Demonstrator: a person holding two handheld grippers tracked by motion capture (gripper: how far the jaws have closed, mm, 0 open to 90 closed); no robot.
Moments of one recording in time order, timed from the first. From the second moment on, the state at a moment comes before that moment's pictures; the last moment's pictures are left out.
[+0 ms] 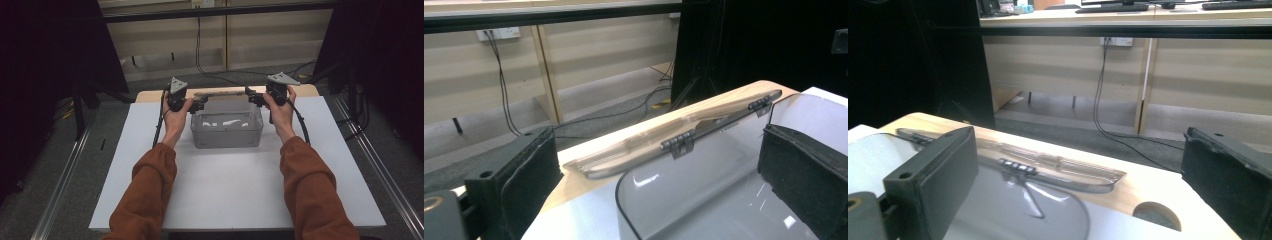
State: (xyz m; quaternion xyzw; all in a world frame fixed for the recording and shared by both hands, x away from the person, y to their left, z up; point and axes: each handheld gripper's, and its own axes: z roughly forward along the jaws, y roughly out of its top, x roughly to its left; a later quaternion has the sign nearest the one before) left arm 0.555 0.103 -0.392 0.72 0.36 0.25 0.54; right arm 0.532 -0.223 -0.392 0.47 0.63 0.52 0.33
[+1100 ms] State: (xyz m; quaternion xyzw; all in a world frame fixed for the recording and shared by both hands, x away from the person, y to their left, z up) left arm 0.473 0.137 -0.392 0.67 0.36 0.28 0.59; right arm 0.458 -0.239 -0.392 0.46 0.62 0.51 0.39
